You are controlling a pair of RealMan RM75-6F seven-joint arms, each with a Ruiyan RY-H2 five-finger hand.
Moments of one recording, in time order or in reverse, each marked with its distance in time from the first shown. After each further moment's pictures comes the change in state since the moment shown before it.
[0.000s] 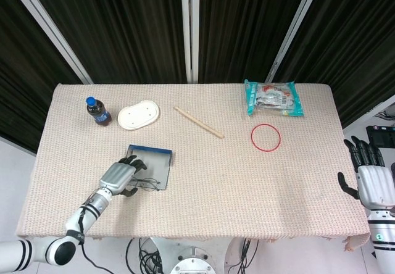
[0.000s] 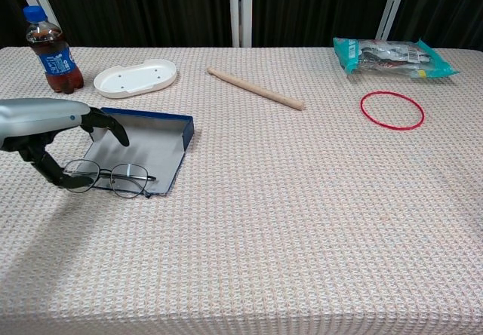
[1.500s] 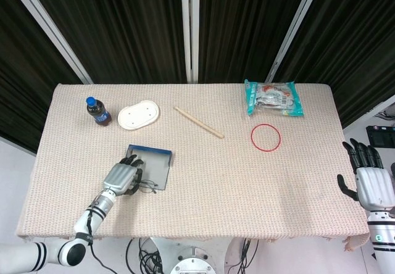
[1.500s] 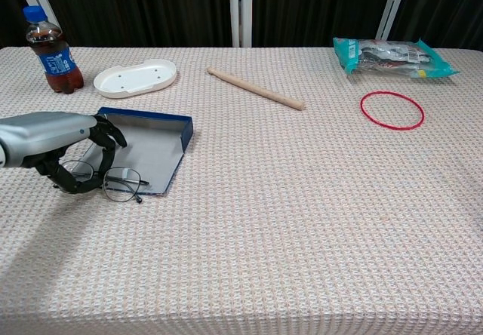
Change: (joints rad) left arm 0.048 -0.141 0.002 0.144 0.029 0.077 0.015; right arm -0.002 -0.005 -0.010 0.011 0.001 -0.009 -0.005
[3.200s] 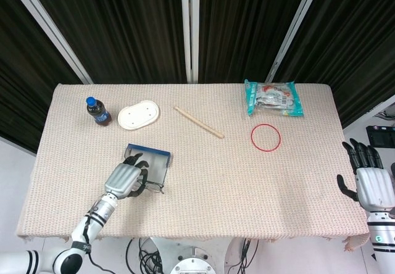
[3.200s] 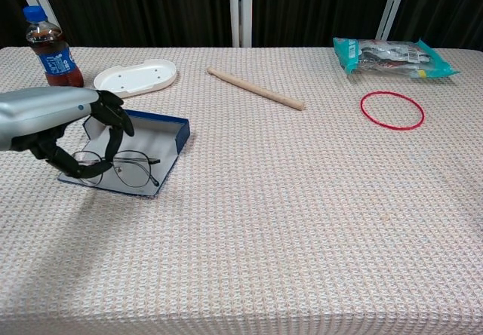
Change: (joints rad) left arm 0.037 0.056 -0.023 -0.185 0.108 0.082 0.047; right arm -0.004 0.003 -0.002 -0.007 -0.010 0.013 0.006
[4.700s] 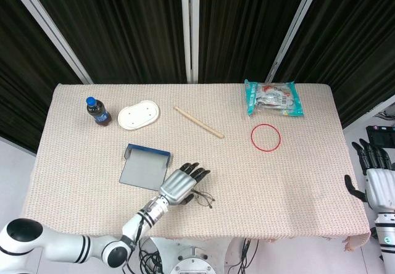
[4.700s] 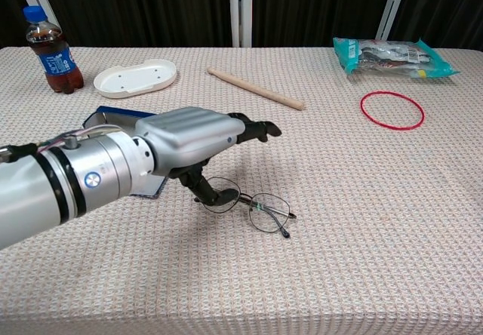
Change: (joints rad) left arm -0.228 -0.303 -0.059 0.132 -0.072 -0.082 0.167; right arm -0.015 0.001 0.005 0.061 0.001 0.006 0.090
